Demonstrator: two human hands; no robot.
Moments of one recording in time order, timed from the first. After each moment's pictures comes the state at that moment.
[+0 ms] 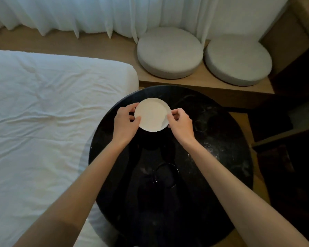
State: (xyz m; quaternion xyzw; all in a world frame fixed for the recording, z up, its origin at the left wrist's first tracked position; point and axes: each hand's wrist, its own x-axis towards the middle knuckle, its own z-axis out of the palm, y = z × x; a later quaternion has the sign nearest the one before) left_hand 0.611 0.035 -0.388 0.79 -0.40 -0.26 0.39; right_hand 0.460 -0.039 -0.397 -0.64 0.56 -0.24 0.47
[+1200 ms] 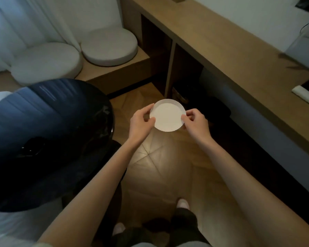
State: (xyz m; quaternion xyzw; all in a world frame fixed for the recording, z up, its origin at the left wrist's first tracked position) left_hand 0.083 0.153 -0.358 0.56 -0.61 -0.42 0.36; right_hand -0.091 0.185 -0.358 -0.45 0.75 -0.37 0.31
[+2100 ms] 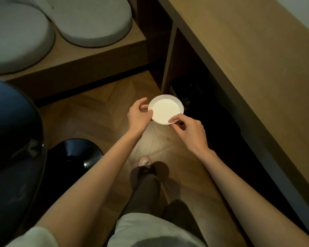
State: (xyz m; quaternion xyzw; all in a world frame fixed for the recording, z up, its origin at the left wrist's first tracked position) left_hand -0.078 -0.113 -0.500 0.66 -0.44 -0.48 0.37; right_hand -0.236 -0.059 -0.496 -0.65 0.69 -0.22 0.24
